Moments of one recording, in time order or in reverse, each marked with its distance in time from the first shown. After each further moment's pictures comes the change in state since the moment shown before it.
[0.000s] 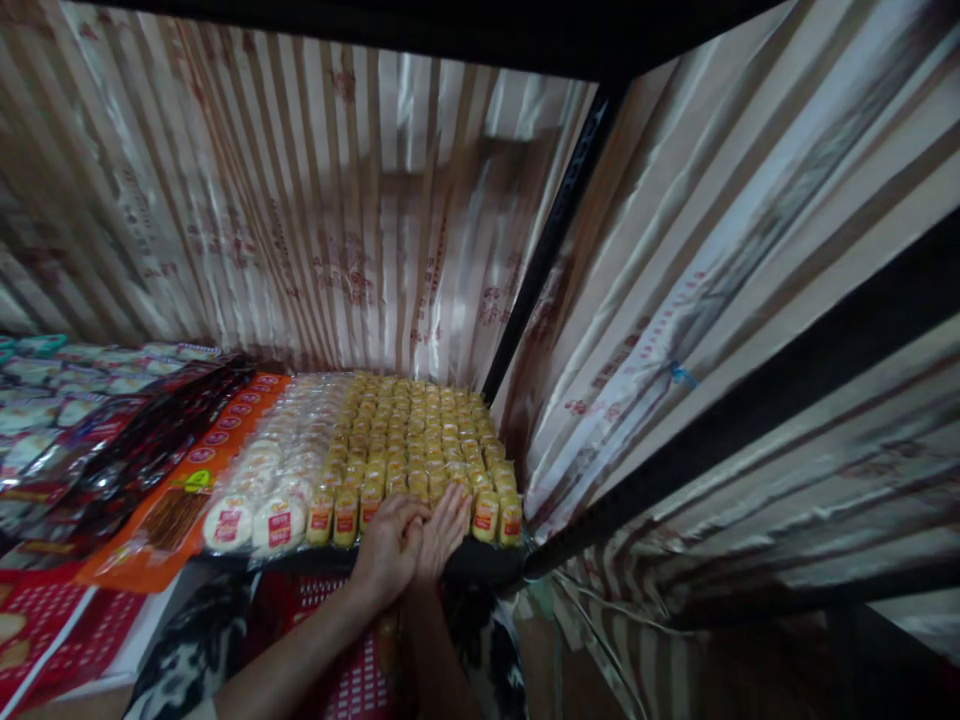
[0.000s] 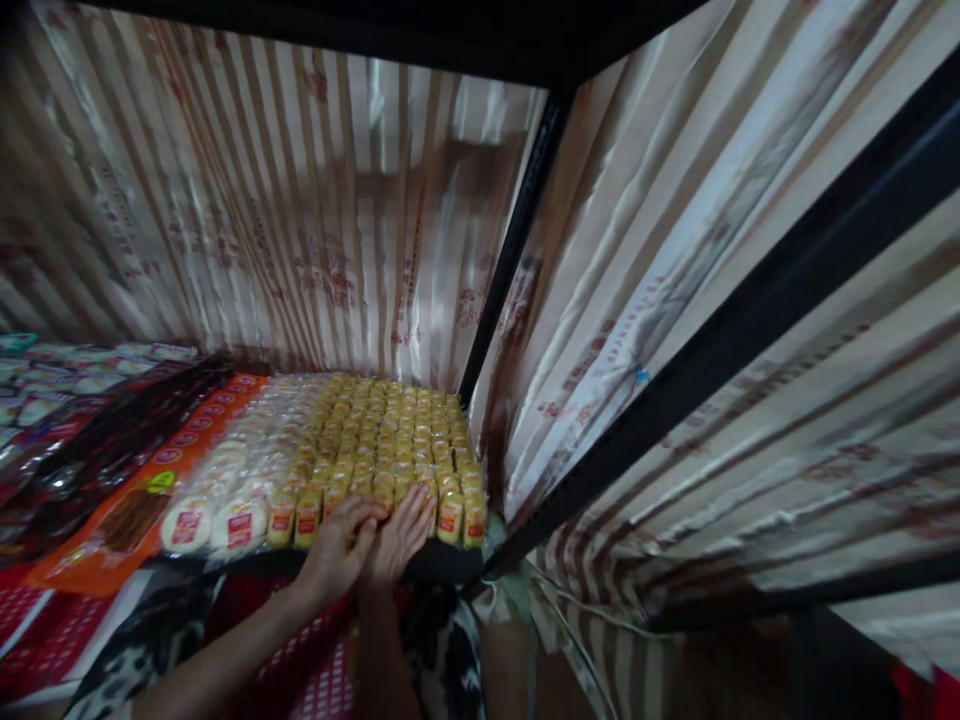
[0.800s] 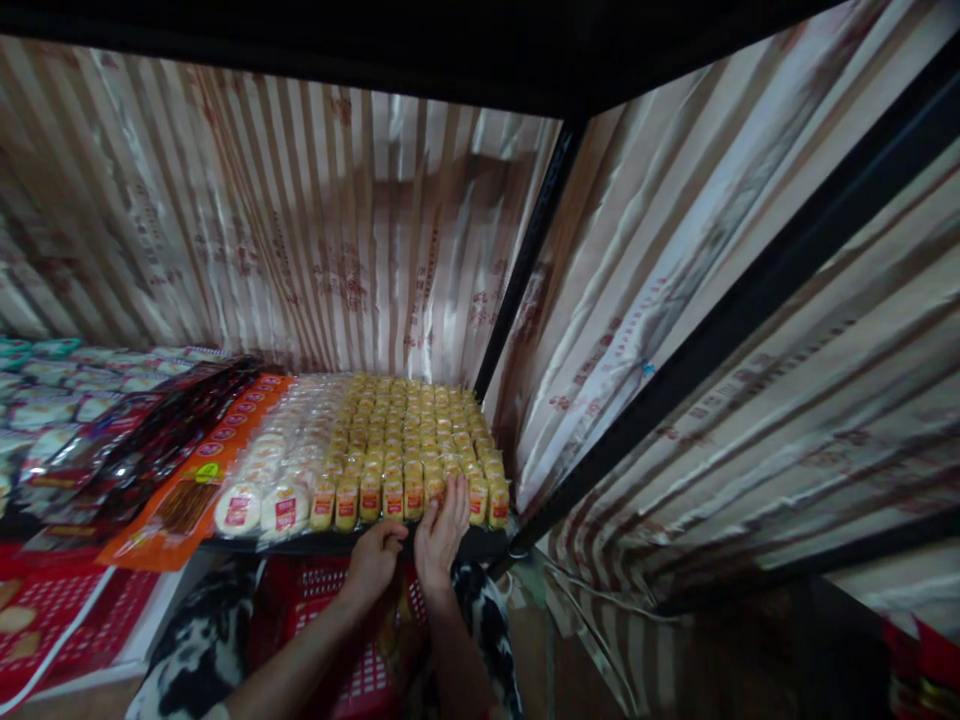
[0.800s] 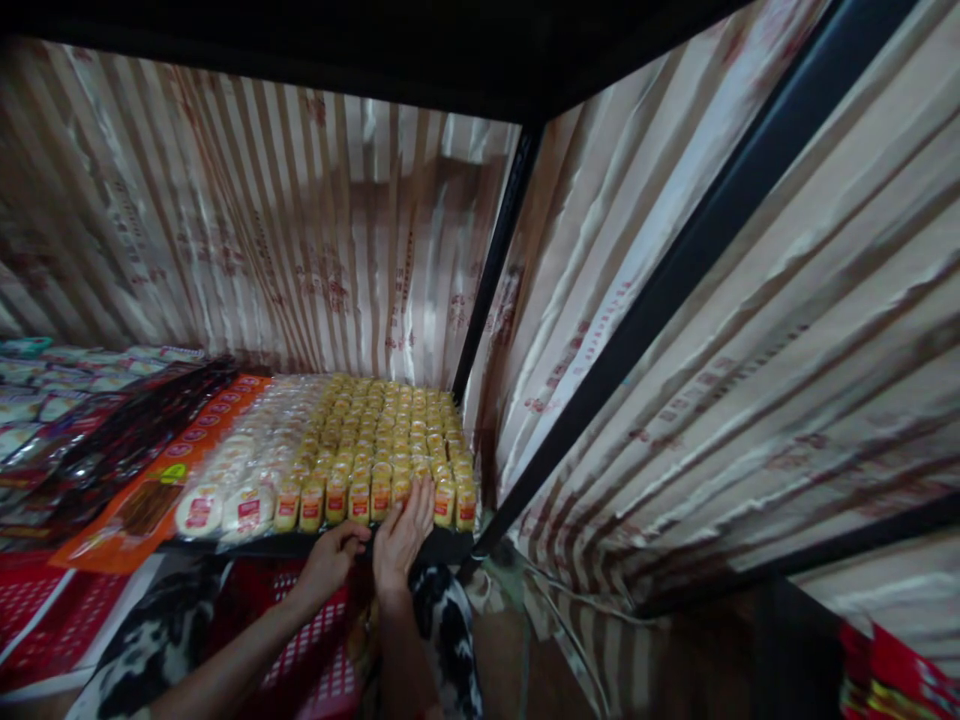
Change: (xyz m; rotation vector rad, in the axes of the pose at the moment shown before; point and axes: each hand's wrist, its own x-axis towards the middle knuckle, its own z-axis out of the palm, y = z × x) left_hand -0.046 -0.054 0.041 -0.322 -0.061 -0.477; right_hand 0.022 -0.001 -0.051 0.117 -0.116 0.044
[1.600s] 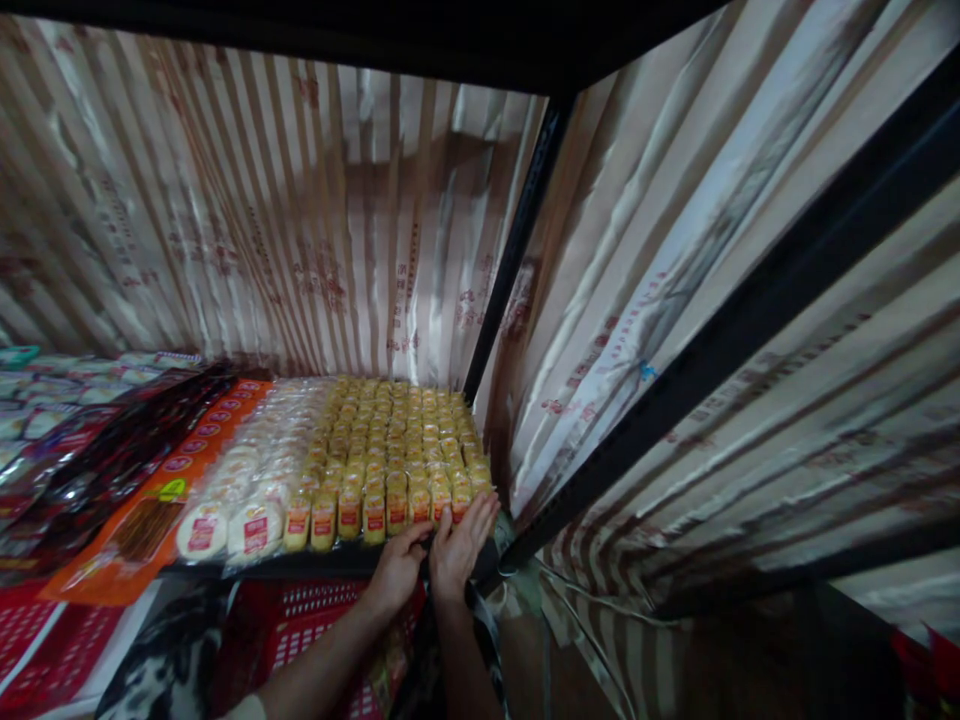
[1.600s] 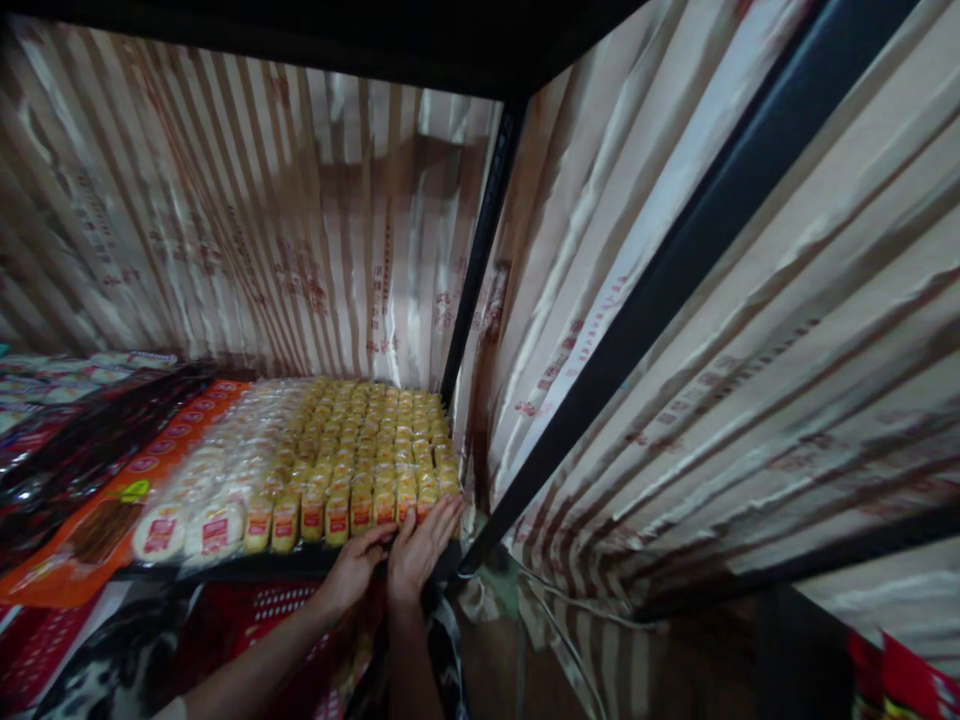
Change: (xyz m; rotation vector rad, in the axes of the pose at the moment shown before) left_hand 0.024 0.019 0.060 -0.329 -0.154 -0.086; right_hand 0.016 0.054 -0.001 0.127 0.024 0.201
